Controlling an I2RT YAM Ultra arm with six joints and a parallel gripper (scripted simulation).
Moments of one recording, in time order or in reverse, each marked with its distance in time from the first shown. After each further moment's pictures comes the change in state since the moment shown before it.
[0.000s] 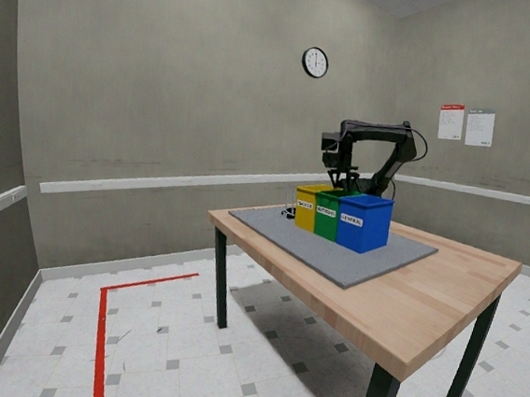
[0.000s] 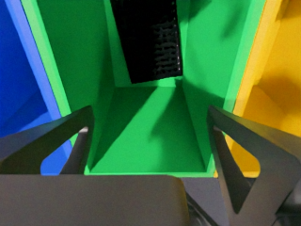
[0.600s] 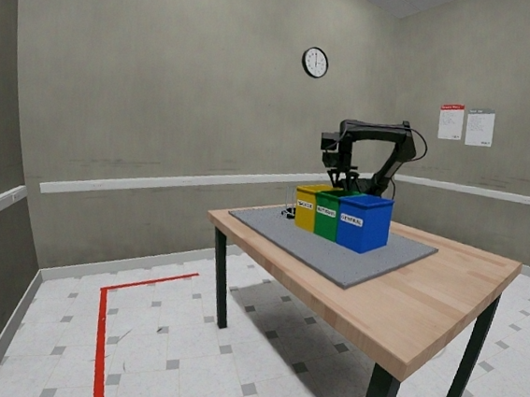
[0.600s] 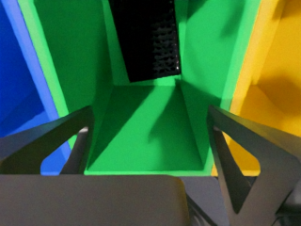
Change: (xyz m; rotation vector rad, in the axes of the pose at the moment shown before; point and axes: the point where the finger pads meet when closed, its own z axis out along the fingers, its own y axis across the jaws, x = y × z) arm 0.001 -0.003 -0.001 0.001 0.003 -0.004
